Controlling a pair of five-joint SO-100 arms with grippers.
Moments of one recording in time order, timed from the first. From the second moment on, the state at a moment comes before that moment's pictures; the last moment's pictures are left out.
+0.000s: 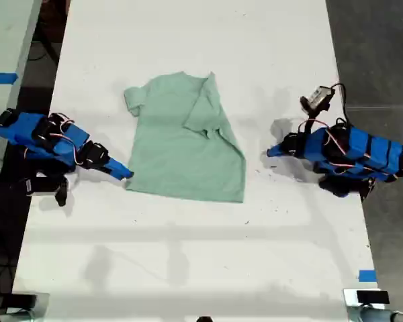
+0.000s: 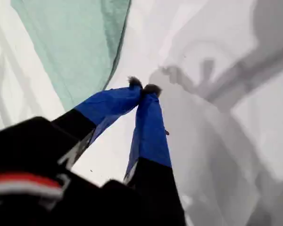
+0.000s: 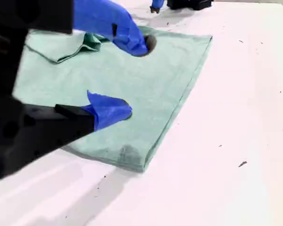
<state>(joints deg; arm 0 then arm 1) 12.2 206.4 183.6 61.2 -4.4 19.5 200.1 174.9 72.3 -13.3</state>
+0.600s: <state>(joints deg) -18.7 205.3 180.6 51.2 3.3 19.5 200.2 174.9 72.3 -13.9</state>
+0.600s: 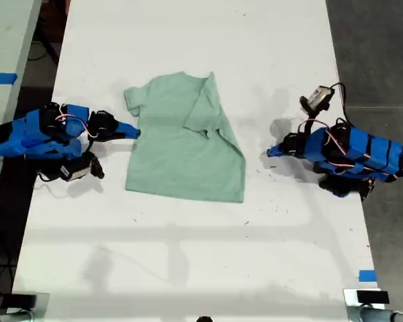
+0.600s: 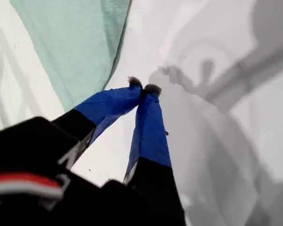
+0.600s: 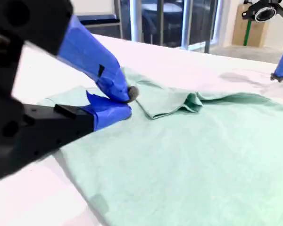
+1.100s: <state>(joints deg) -56.1 127.4 124.6 64.0 39.0 19.5 200.2 174.9 72.3 -13.9</state>
